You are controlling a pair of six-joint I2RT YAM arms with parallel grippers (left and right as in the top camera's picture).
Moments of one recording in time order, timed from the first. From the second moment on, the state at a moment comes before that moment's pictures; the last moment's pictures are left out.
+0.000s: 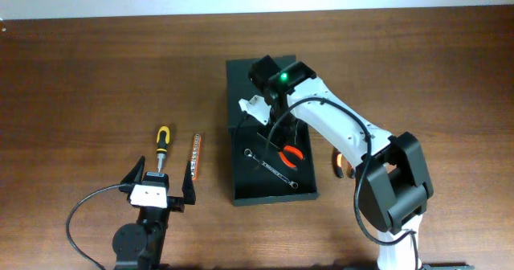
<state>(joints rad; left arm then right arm) -0.03 0.01 0.01 -0.07 0.08 0.06 0.58 2.07 1.72 -1.22 -0.18 -0.32</state>
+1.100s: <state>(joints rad) -0.03 0.01 0.01 -0.07 0.08 0.06 0.58 2.07 1.53 -1.02 -0.20 -0.32</state>
